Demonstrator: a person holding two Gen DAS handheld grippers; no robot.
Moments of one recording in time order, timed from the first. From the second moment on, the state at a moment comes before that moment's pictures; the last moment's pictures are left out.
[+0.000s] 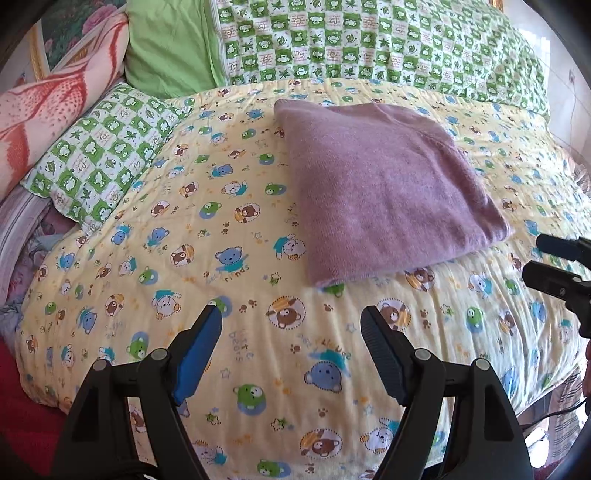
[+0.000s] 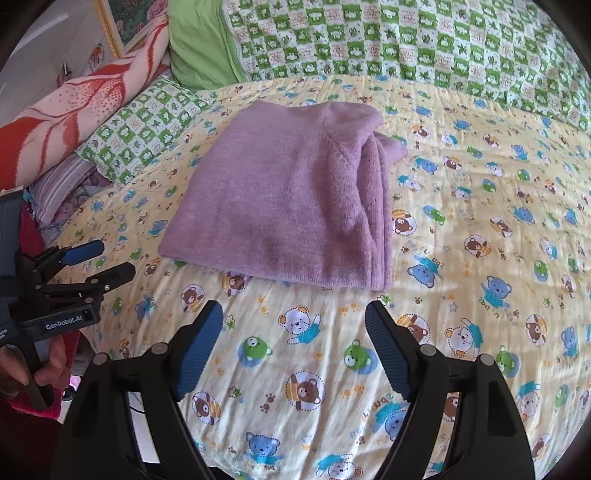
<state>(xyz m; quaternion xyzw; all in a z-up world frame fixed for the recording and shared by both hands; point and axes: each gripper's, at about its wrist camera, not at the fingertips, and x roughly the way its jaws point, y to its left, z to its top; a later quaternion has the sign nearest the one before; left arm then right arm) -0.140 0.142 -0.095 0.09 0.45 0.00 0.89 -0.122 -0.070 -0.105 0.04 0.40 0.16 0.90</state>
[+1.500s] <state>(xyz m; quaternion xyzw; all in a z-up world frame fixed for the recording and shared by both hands) 0.036 0.148 -0.104 -0.05 0.48 -0.03 0.87 0.026 -0.100 -0.104 0.13 0.39 0.09 0.91</state>
